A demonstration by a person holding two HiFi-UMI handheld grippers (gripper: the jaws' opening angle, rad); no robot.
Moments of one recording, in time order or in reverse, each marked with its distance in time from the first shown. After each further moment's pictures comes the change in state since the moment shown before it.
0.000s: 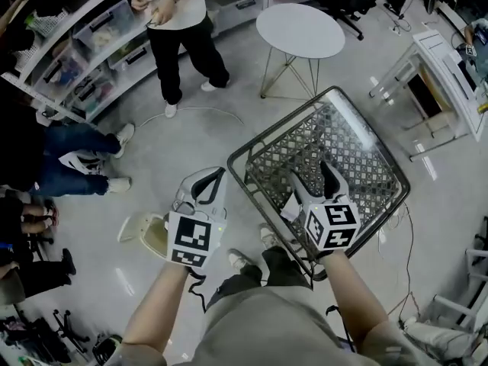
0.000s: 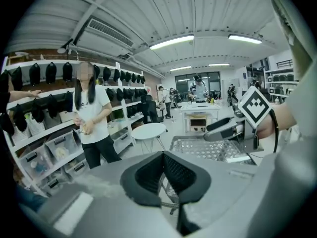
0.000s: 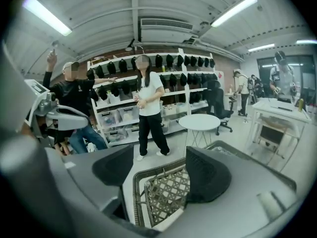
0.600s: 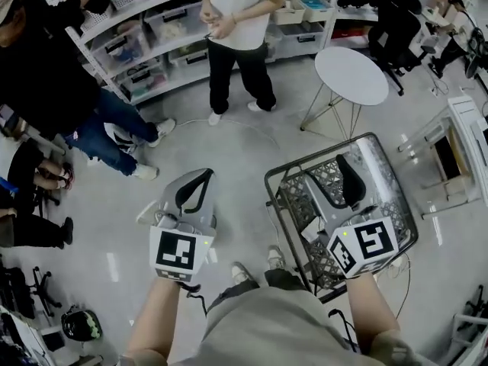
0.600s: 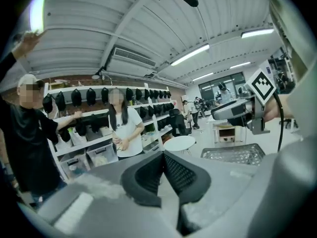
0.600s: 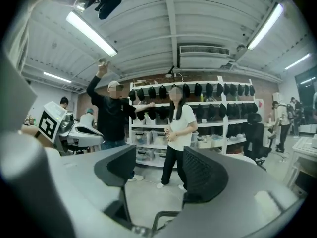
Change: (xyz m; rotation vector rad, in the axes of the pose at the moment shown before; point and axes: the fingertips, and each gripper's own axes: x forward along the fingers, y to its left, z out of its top) left arm -0.166 0.078 0.029 -0.044 -0.133 0.364; right arm -0.063 0.152 0.155 -0.261 -0.283 0.364
